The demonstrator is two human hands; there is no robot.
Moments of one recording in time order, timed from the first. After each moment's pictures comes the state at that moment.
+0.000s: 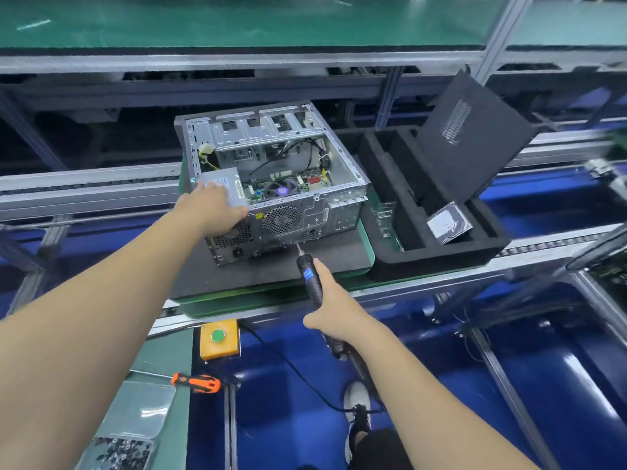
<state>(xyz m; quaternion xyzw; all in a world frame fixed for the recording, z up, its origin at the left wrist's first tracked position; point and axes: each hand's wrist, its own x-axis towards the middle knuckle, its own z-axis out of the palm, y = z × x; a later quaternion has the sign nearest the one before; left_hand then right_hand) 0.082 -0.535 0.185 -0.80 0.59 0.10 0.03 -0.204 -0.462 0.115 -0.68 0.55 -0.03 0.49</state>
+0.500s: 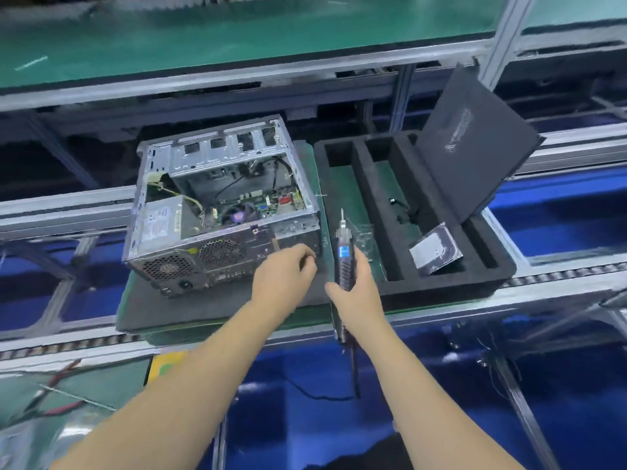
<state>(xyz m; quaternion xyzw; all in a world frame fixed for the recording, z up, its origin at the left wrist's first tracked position) -0.167 -0.579 0.126 -0.77 0.58 0.13 -0.21 -0.320 -0.594 0.083 -0.55 0.54 -0.32 0.54</state>
